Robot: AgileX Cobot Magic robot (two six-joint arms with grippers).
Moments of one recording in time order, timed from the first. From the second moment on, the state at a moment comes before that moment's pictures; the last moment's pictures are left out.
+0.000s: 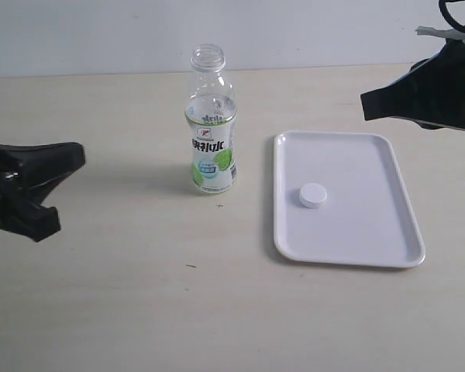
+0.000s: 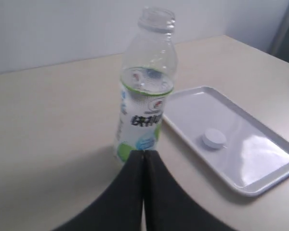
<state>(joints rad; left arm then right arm) -0.30 1.17 -0.24 0.64 -0.67 -0.58 0.29 1.14 -0.79 -0.02 0.51 0.14</state>
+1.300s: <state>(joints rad) -0.14 0.15 -0.10 0.55 -0.07 -0.78 0.29 1.14 -0.79 -0.02 0.51 0.14</state>
